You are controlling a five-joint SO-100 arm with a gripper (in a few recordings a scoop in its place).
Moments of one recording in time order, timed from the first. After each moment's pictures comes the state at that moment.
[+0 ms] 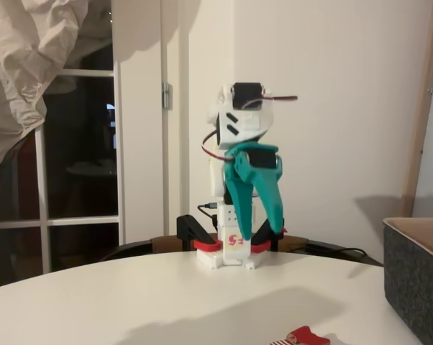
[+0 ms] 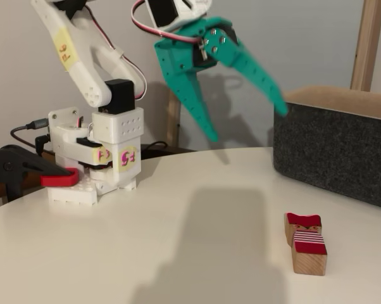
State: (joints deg) arm 0.9 129.3 123.2 81.8 103.4
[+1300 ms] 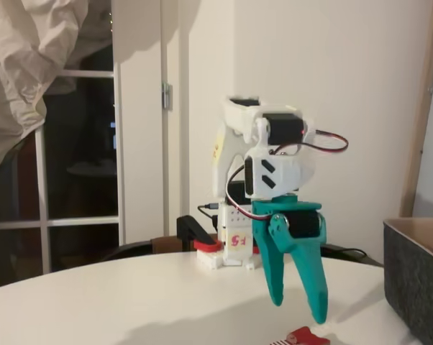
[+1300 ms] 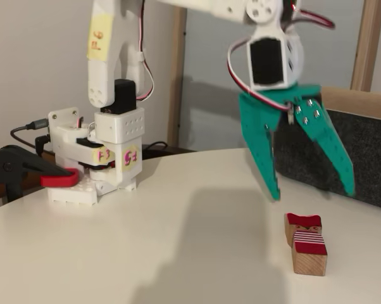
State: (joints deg) arm -3.0 85.1 95.9 71.8 100.4
